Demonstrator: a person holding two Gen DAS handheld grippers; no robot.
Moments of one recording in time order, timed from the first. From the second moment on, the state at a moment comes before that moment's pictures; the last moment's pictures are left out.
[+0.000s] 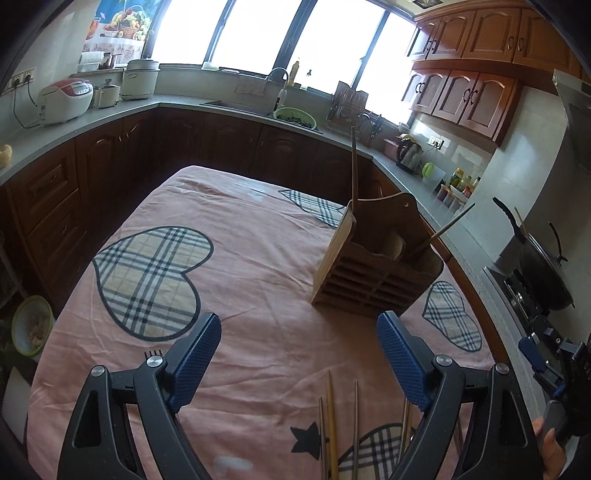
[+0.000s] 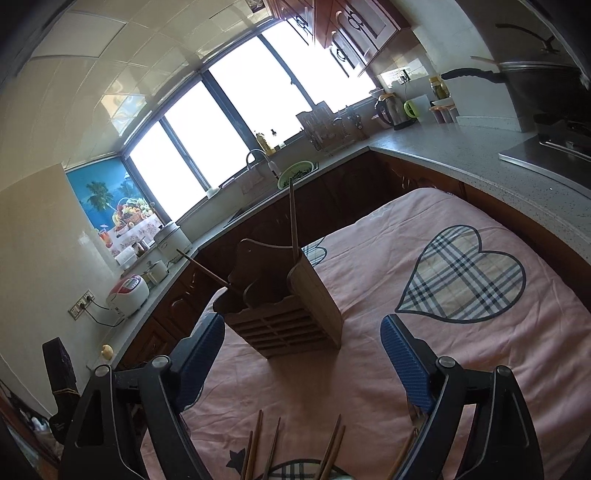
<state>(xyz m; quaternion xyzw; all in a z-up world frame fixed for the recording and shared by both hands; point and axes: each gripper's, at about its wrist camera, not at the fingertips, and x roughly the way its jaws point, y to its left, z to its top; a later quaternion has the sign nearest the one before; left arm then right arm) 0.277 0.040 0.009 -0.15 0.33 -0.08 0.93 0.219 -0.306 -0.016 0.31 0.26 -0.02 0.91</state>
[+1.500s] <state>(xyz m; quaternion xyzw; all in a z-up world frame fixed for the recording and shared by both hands) 0.258 -0.001 -0.031 -0.07 0.42 -0.09 0.90 0.172 -0.251 -0.079 0.23 0.39 -0.01 0.89</state>
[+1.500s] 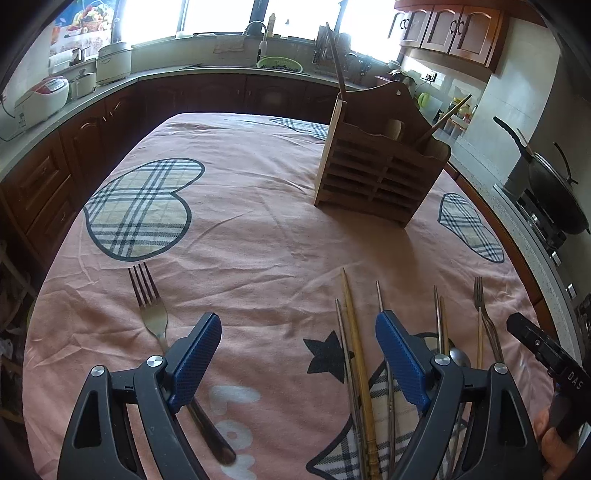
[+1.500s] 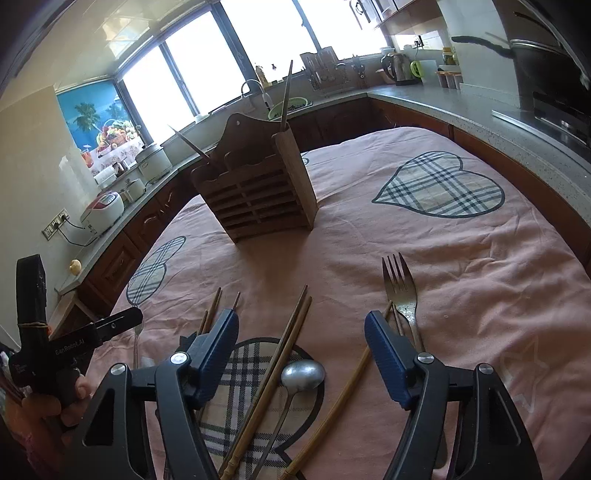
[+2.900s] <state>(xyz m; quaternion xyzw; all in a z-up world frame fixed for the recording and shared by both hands) 0.371 -0.063 -0.093 -0.01 0.52 -0.18 0.83 0.283 -0.242 -0.139 0.21 0.50 0.04 0.84</state>
